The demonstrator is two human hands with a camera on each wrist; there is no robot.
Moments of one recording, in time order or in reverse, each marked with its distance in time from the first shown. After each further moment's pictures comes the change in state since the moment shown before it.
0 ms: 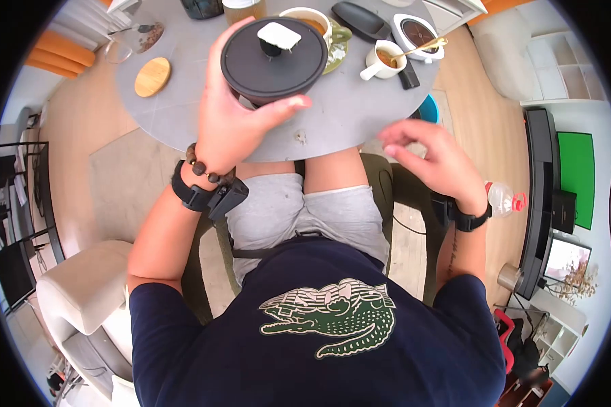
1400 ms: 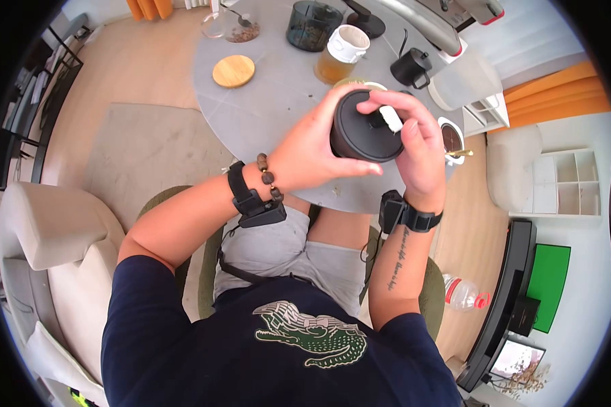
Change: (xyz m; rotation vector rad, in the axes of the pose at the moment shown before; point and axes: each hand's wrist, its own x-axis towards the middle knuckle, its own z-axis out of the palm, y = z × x) left_hand -0.002 0.013 -0.006 0.068 0.006 -0.055; right_hand 0.157 -0.084 0.014 0.627 0.094 -0.756
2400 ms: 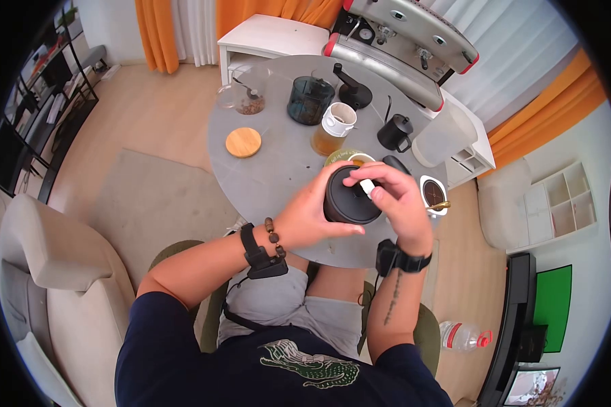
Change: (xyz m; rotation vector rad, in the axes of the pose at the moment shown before) left_hand -0.001 0.006 -0.004 -0.007 -0.052 -0.080; right_hand 0.011 -0.025 -0.011 -0.006 -0.134 0.150
